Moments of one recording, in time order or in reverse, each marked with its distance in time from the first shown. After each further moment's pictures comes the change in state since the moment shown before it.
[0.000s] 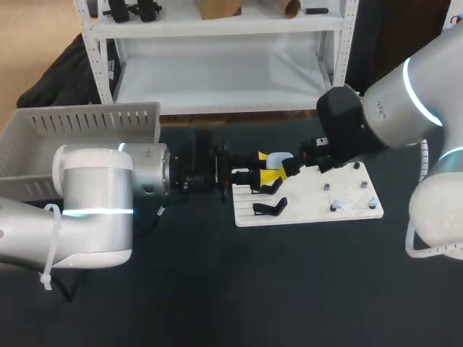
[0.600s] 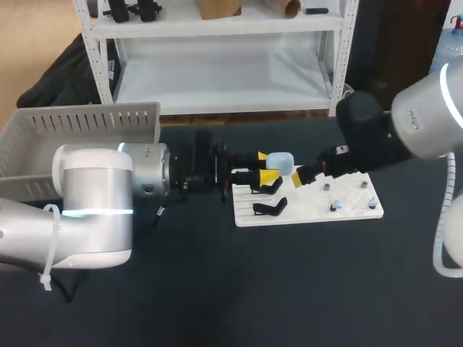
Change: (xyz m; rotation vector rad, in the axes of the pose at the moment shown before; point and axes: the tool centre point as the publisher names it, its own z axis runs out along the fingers) left arm 0.000 0.000 0.000 0.002 0.000 0.000; right arm 0.022 0.009 -0.032 -0.036 -0.037 -0.040
